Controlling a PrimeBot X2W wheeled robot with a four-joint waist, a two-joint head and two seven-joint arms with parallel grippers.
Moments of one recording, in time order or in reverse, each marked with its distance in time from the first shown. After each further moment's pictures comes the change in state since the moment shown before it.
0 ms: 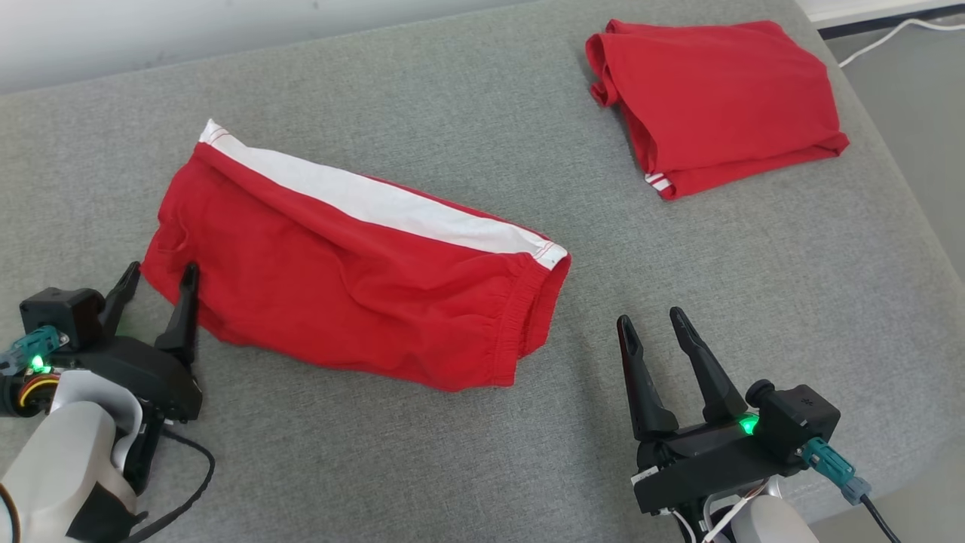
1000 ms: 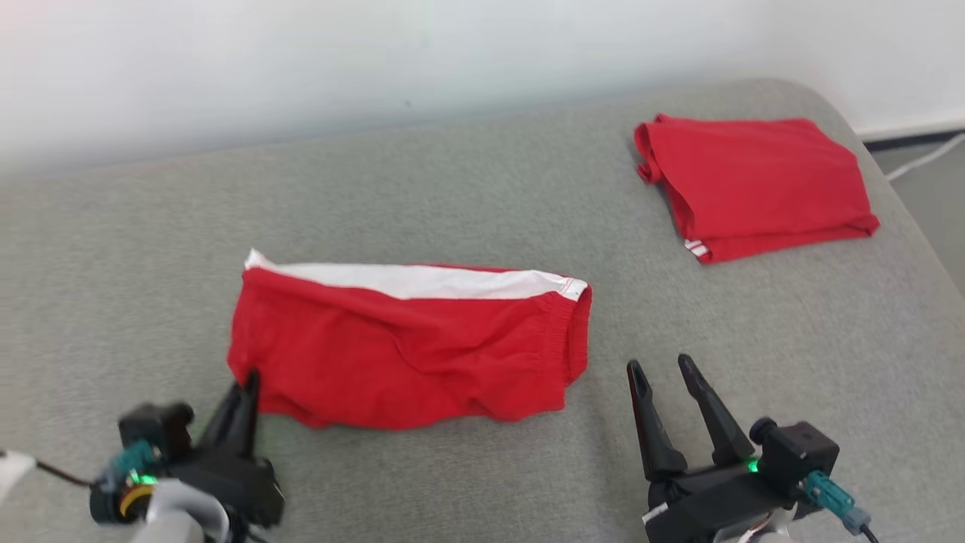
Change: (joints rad) left arm 0.283 -0.134 0.104 -0.157 0.063 0.029 0.000; right arm 0.069 -0.016 -0.007 0.040 0.014 0.000 0.000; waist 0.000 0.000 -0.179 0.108
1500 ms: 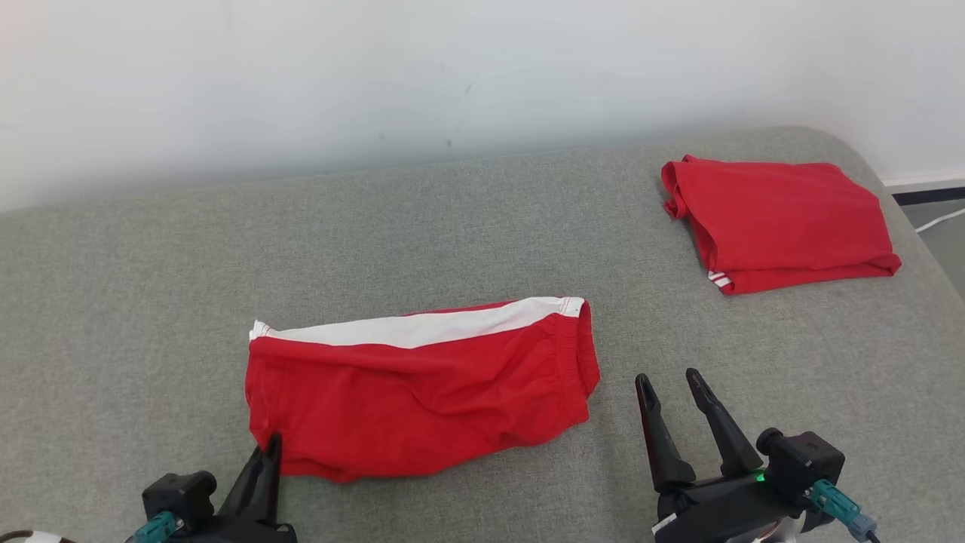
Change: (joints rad) left arm 0.183 -0.044 0.039 -0.124 0.025 0.025 0.000; right arm 0.018 -0.021 -0.001 0.019 0.015 0.000 0.000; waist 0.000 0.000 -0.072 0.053
